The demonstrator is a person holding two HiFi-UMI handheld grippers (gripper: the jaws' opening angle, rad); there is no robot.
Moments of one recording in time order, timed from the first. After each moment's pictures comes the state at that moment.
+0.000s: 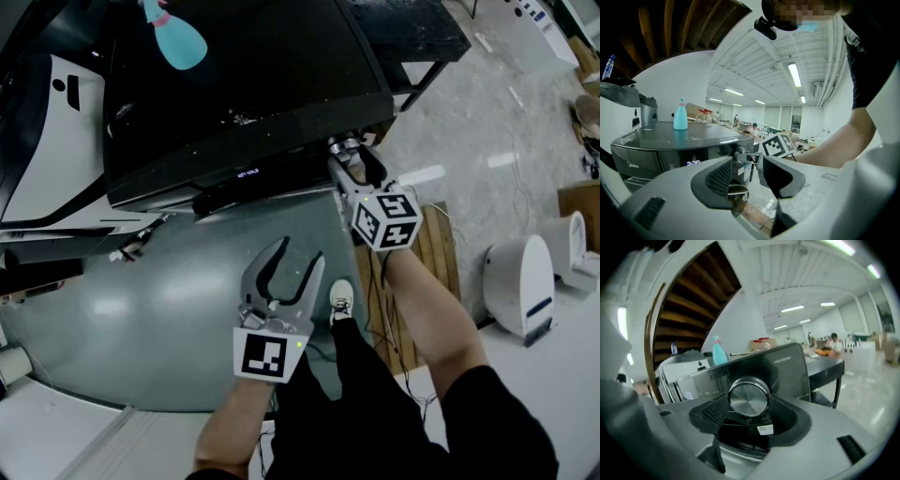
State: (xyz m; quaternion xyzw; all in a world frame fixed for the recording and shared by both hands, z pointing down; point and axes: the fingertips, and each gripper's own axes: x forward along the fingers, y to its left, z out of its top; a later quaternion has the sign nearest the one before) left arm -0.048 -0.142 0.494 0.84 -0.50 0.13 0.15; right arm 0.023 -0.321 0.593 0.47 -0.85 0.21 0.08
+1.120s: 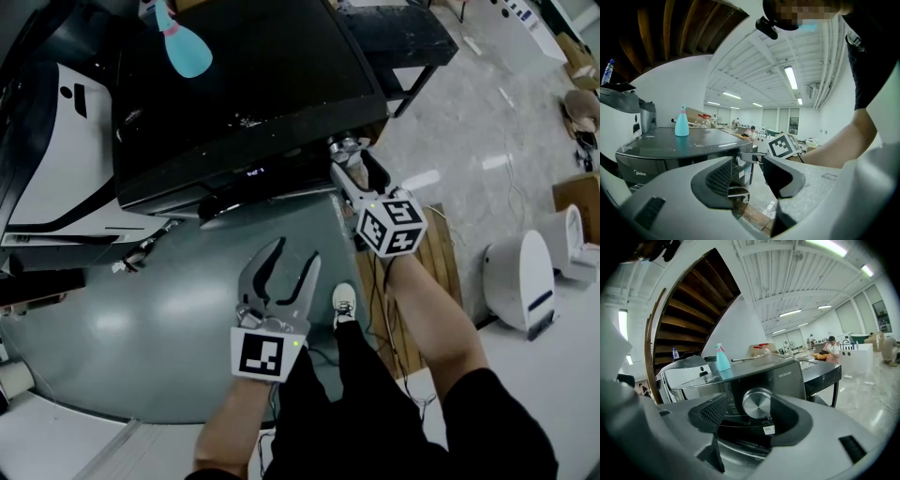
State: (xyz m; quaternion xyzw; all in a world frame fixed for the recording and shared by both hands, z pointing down) left arm -0.064 -0.125 0.469 0.85 -0.49 0.12 0.13; right arm 0.027 -0.296 0.559 0.48 -0.85 0.21 0.05
